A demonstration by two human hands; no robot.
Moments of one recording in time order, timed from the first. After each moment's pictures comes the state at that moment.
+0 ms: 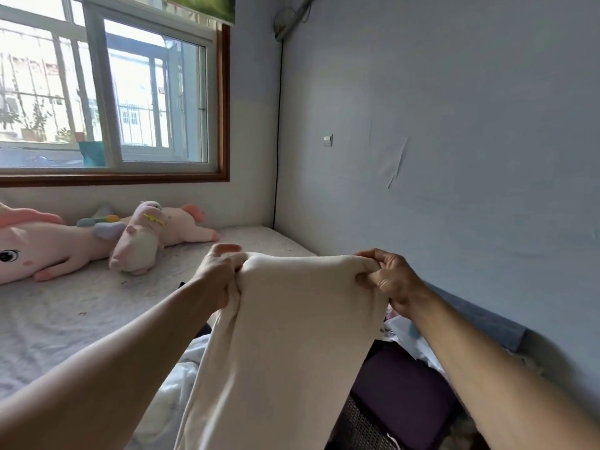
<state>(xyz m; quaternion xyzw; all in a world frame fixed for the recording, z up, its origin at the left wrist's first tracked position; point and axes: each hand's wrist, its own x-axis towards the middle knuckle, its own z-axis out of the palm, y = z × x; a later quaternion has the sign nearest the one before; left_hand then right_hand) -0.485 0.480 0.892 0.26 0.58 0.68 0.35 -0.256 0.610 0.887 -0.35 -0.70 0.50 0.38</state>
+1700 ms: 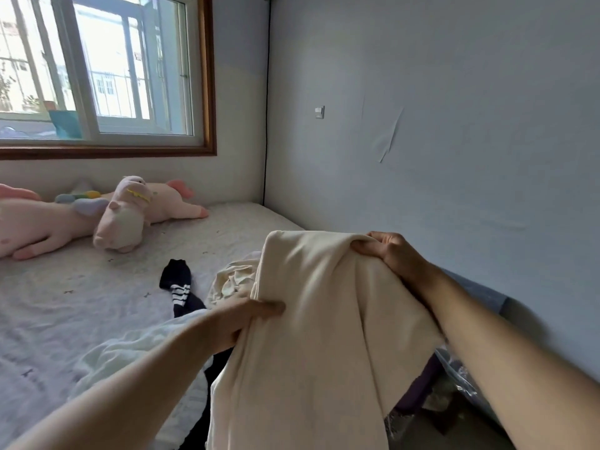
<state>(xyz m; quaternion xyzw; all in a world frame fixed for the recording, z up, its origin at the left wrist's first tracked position) -0.441 0.444 0.827 0.35 0.56 0.54 0.53 -0.242 0.601 0.889 -0.33 -0.74 0.50 0.31</state>
